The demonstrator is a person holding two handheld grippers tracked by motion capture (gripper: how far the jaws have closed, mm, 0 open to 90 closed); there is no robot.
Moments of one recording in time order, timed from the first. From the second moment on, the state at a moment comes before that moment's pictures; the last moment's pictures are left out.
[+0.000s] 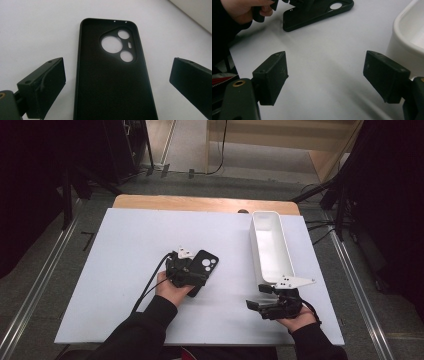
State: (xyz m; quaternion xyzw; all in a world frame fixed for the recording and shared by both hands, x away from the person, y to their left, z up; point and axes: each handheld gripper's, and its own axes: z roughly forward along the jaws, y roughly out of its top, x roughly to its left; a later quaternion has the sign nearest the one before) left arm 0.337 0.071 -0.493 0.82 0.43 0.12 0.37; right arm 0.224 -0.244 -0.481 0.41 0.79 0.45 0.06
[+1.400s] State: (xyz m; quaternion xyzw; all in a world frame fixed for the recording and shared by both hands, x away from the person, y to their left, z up) left arm 0.325 0.059 -0.513 0.83 0.42 0.18 0.33; right arm 0.223 -0.240 -0.482 0.41 0.79 0.45 0.05
